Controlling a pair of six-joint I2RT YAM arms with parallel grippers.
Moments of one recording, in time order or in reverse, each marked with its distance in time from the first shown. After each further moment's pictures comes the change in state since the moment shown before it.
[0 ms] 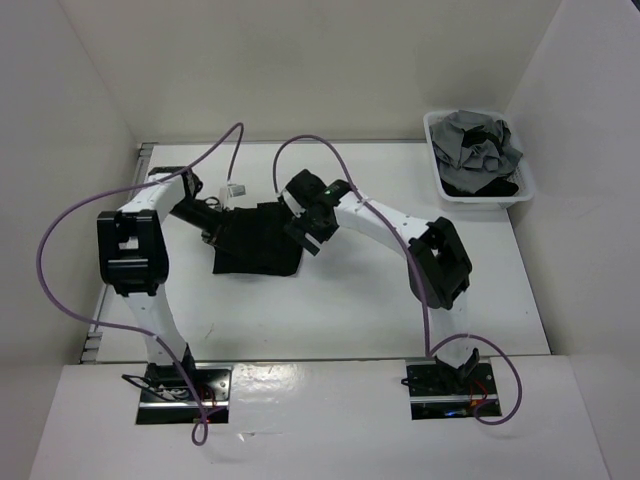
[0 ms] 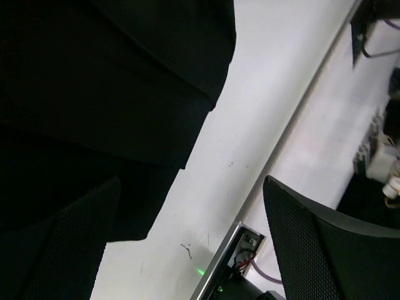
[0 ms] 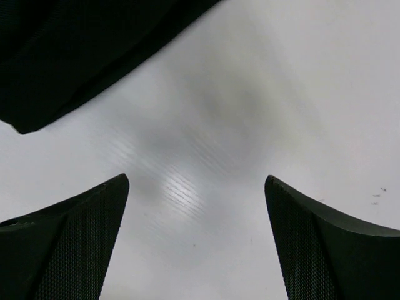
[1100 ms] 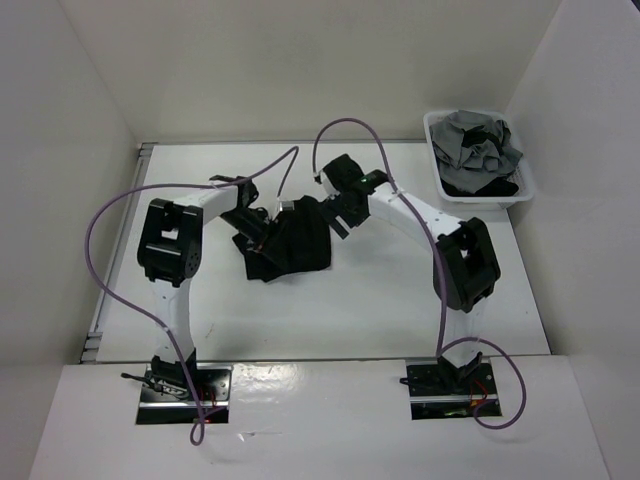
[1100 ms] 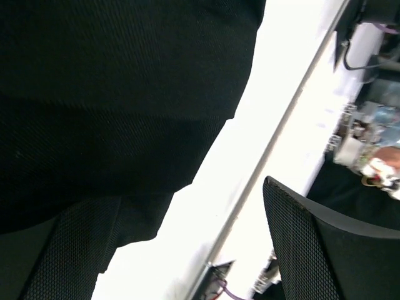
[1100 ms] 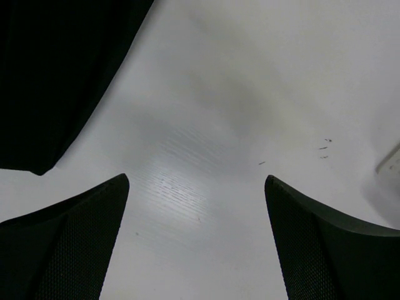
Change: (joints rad) left arm -0.276 0.176 0.010 0.169 0.034 -0.275; right arm -0.166 -0.130 -0.143 0.070 0.079 -0.022
